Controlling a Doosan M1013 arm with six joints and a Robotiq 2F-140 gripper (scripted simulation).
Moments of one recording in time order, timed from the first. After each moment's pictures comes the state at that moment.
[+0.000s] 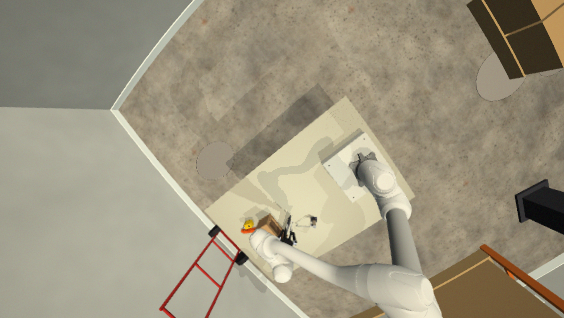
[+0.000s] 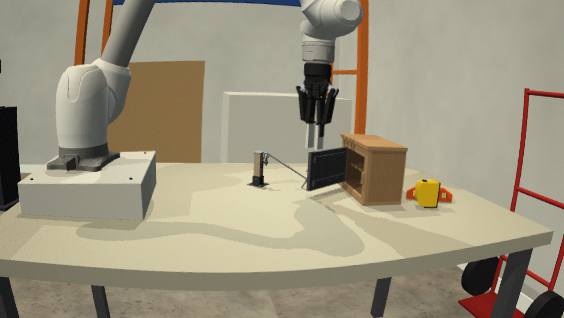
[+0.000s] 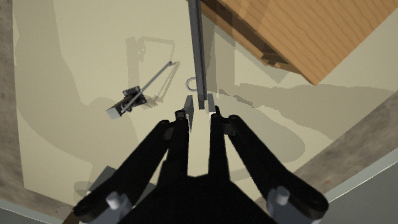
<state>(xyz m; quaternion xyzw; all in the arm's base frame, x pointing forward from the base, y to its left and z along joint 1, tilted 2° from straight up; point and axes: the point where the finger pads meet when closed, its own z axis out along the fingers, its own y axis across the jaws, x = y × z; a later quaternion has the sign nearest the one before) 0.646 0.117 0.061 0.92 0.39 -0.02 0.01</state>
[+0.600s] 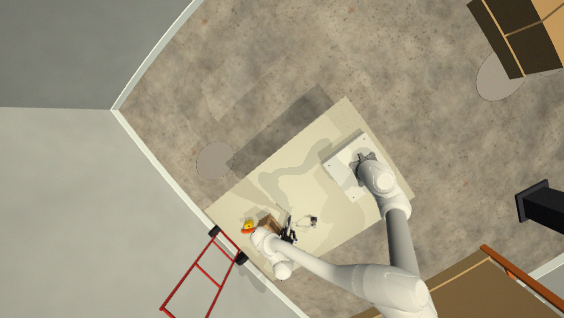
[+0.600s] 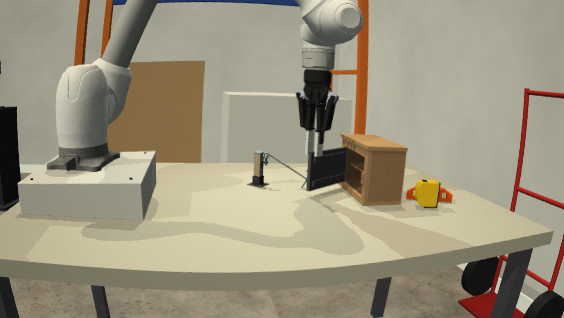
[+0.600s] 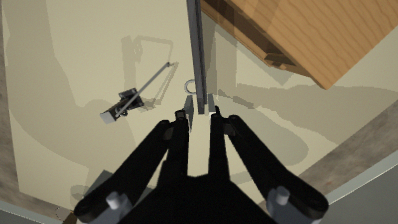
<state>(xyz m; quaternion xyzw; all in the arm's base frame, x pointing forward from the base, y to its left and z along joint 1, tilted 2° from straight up) 0.646 0.116 0.042 0.92 0.39 -0.02 0.01</state>
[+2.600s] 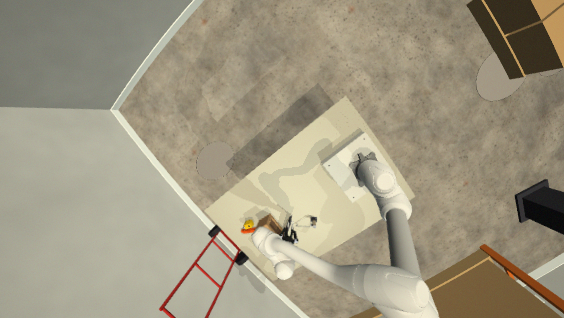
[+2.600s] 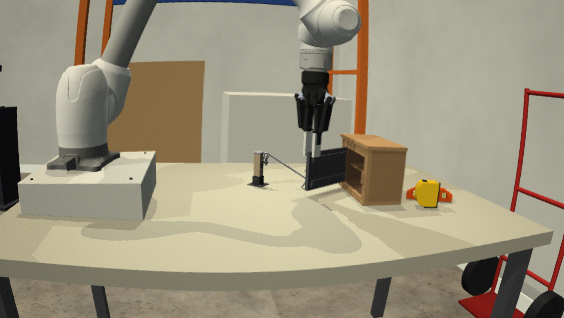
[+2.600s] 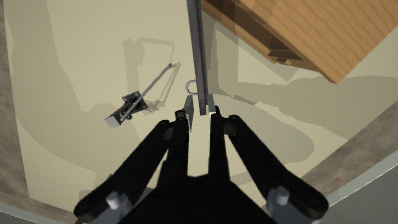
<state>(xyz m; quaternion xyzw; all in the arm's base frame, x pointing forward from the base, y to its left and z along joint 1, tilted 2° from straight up) 0.641 0.121 0.039 0.93 0.37 -0.02 0.01</state>
